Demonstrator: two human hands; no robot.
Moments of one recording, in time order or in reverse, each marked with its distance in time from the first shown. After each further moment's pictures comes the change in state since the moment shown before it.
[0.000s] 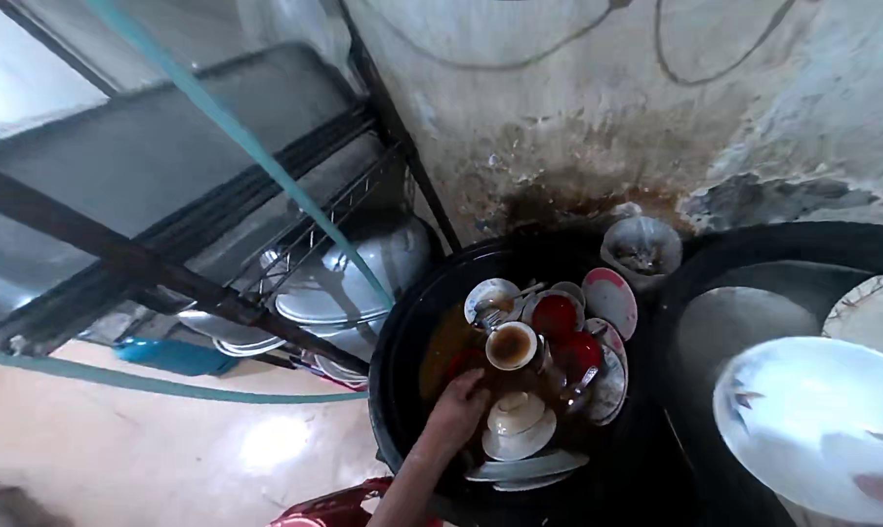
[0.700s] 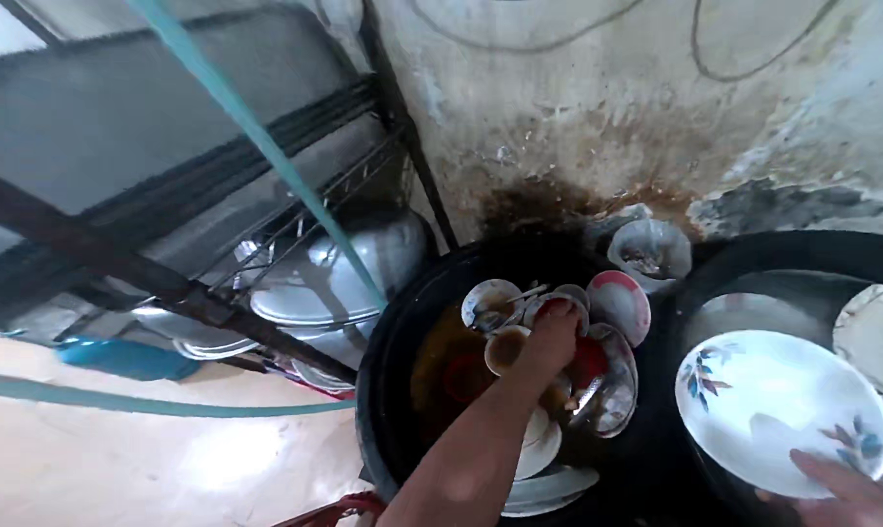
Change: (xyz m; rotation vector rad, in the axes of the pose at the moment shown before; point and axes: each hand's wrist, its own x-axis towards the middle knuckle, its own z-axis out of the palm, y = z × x) left_hand 0.141 0.095 0.082 0.496 -0.057 0.516; right_hand 0.007 0.038 0.071 -0.006 0.221 -0.101
